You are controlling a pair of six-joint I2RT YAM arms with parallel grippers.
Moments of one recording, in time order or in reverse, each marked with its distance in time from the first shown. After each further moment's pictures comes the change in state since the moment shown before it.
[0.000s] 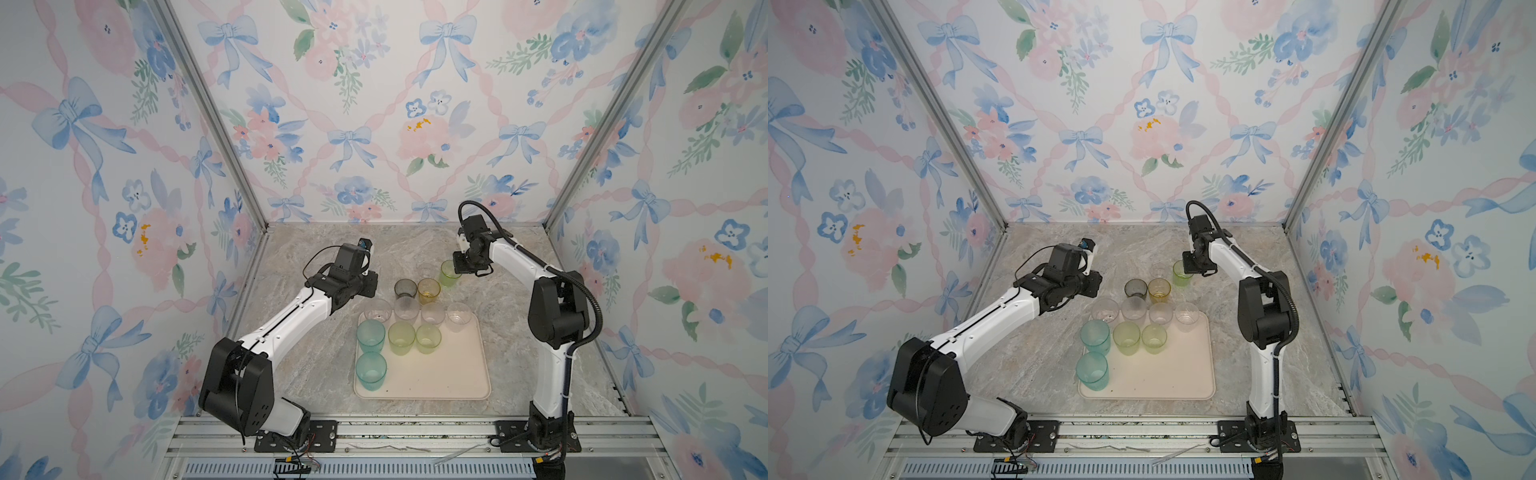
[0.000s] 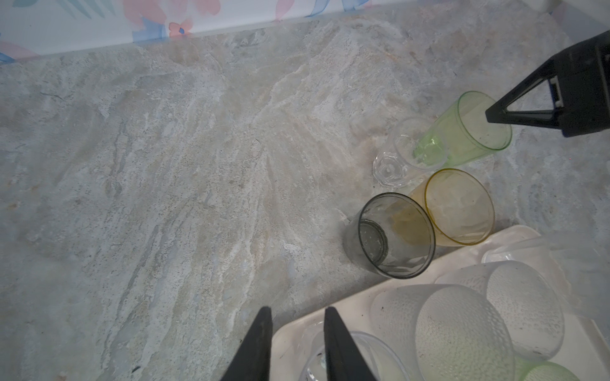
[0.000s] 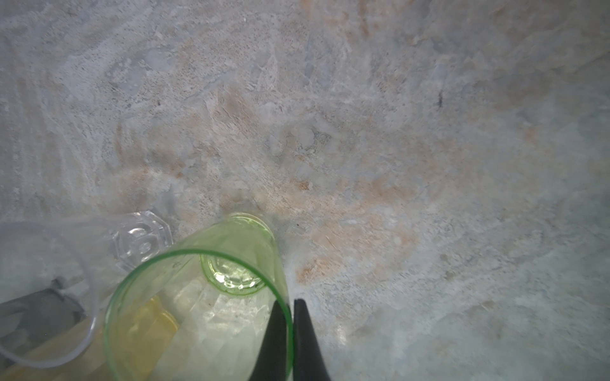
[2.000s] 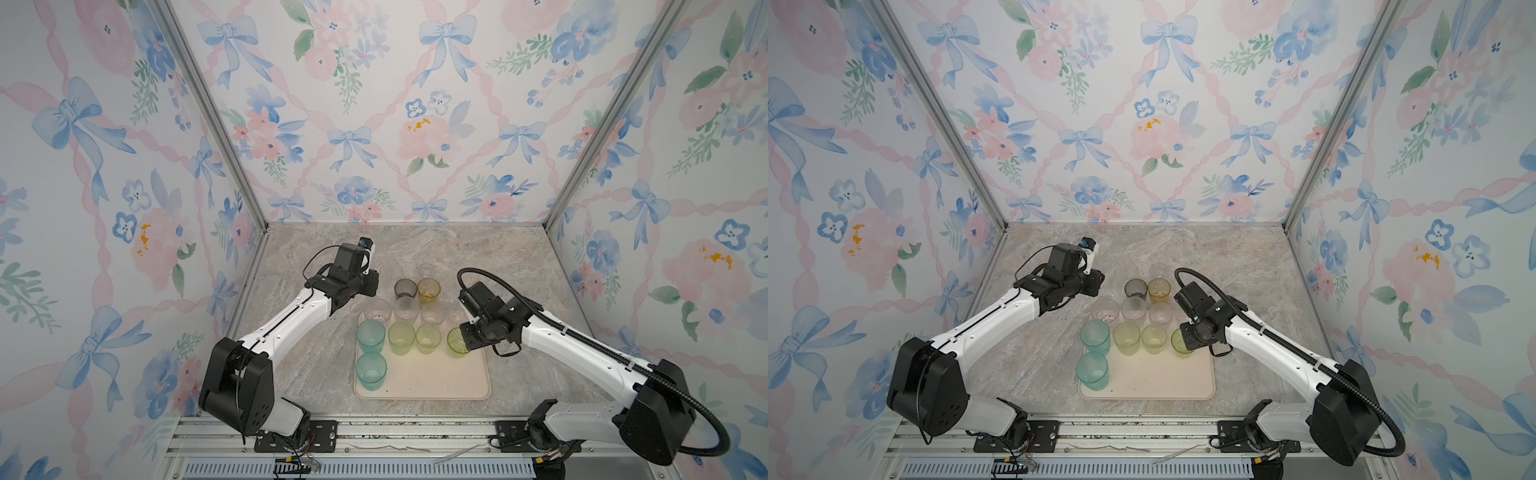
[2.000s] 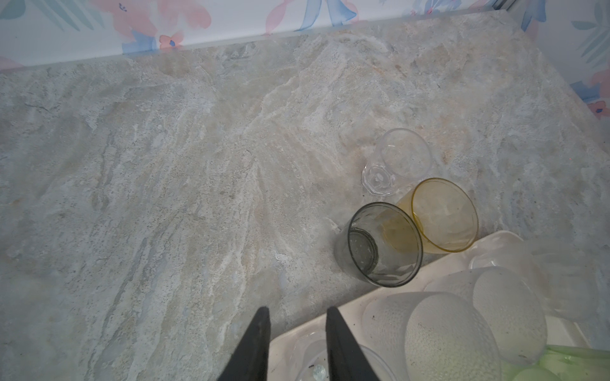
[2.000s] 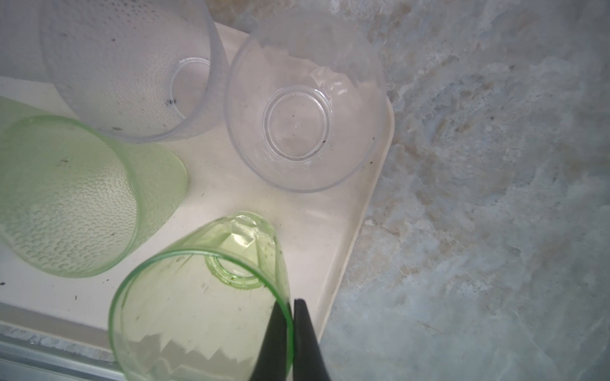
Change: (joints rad) left arm 0.006 0.000 -0.013 0.050 0.034 0.000; right arm 0.396 -0.782 -0.768 -0.132 0.118 0.203
